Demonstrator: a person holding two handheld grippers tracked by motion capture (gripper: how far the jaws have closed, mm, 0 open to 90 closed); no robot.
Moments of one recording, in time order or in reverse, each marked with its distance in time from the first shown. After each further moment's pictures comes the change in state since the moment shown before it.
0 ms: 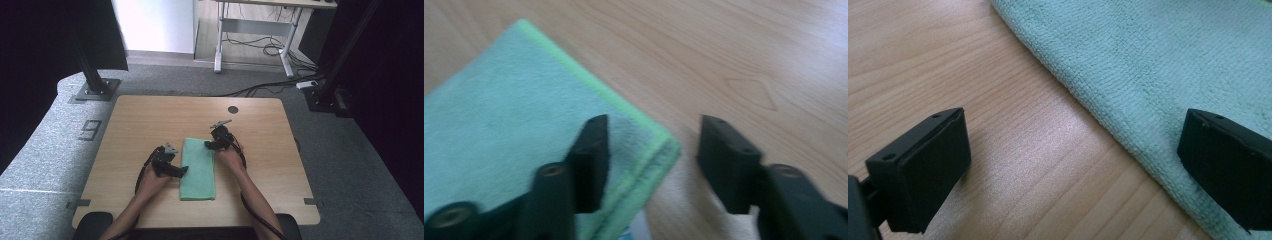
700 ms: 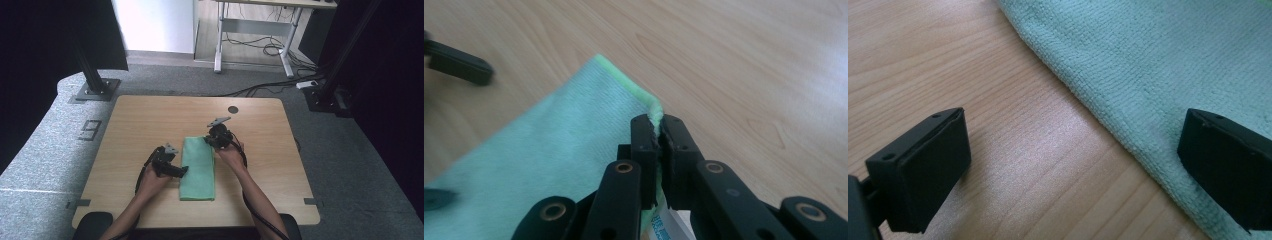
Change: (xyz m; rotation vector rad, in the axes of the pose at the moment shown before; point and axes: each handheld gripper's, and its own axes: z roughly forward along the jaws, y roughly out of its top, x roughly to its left) left arm -0.001 0.000 0.000 0.001 0.006 -0.005; right arm 0.021 0.019 -0.039 -0.063 0.064 -0.107
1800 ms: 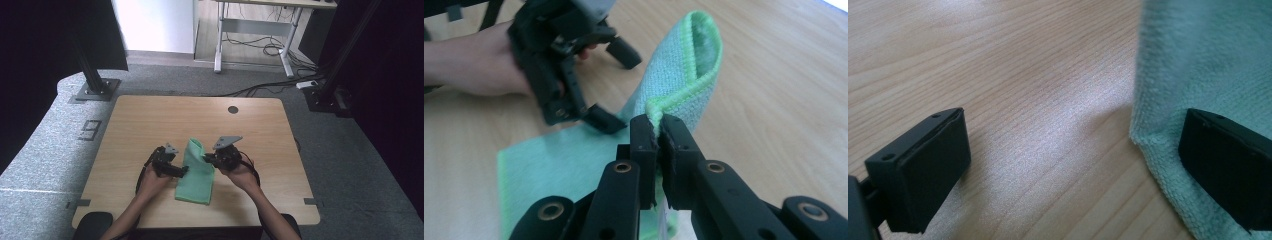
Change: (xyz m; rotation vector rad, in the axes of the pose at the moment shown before) left arm -0.001 0.000 0.000 0.000 0.006 -0.005; right arm 0.059 -0.036 -0.083 -0.109 0.178 -0.144
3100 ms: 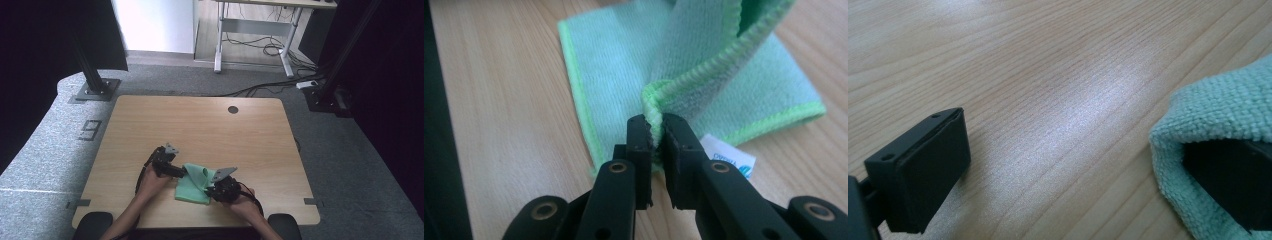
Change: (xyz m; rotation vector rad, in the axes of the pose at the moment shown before) left arm 0.000 0.000 0.000 0.001 -0.004 0.006; right arm 0.054 -0.072 0.015 0.182 0.071 0.029
